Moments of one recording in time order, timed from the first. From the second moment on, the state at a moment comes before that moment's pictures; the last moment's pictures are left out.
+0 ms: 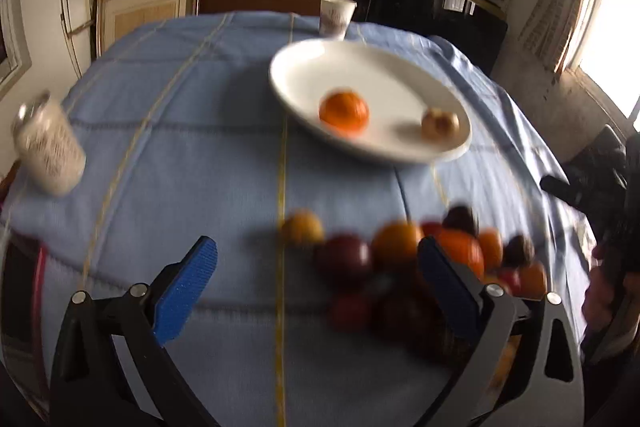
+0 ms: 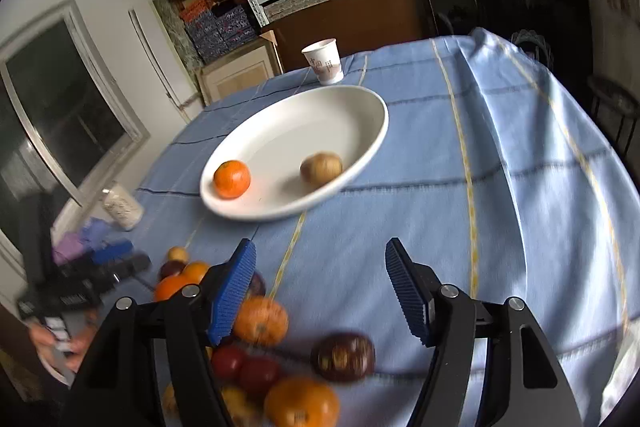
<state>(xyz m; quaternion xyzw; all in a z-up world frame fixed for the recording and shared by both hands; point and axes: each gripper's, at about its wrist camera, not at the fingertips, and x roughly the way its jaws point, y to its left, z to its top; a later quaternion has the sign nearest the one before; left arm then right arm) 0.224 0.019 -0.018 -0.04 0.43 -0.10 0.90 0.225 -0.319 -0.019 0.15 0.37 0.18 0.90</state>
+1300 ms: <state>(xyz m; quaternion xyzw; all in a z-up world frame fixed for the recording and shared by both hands) 0.142 -0.016 -0.026 0.04 0.40 -0.20 0.89 0.168 -0.314 -0.065 0.17 0.42 0.21 0.86</state>
